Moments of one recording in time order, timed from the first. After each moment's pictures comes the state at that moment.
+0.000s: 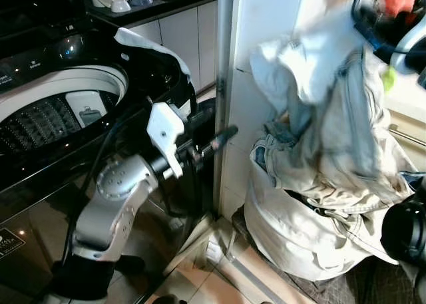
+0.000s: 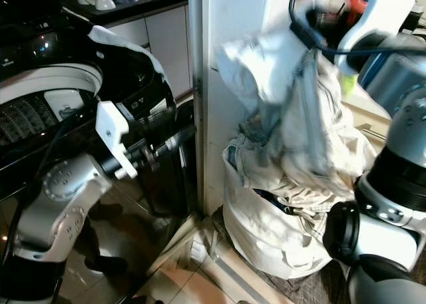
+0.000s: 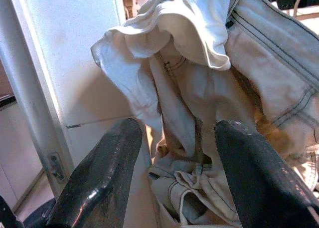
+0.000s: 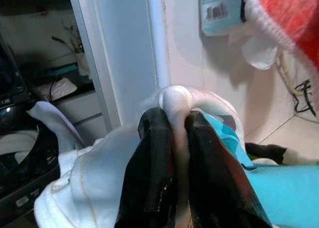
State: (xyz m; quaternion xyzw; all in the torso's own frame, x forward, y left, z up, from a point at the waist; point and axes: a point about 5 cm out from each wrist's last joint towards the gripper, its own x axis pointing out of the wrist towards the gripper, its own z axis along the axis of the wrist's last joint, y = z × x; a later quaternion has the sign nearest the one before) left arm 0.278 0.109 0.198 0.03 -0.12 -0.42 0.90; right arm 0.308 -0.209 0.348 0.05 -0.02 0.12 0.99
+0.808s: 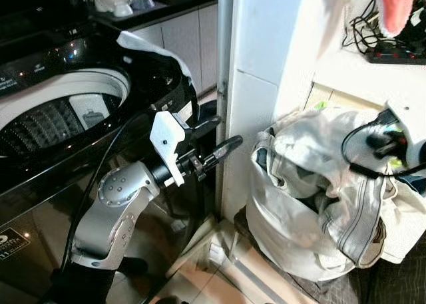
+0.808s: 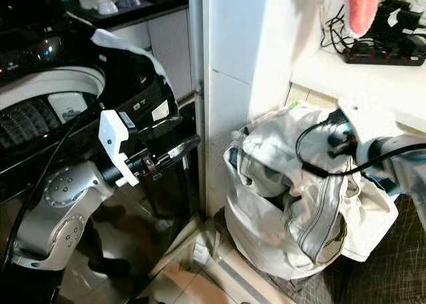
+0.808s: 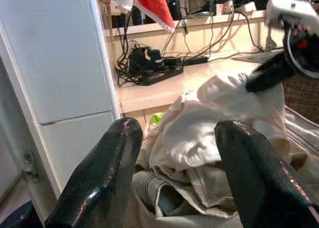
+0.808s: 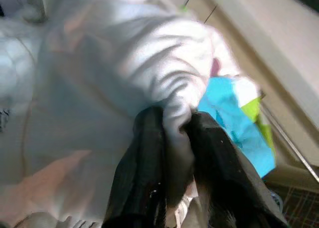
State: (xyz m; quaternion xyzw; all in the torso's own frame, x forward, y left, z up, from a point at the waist) left arm 0.267 0.104 0.190 0.02 -0.11 -0.46 0.88; right arm 0.261 -0.264 0.248 -0.22 0.28 0.05 0.93
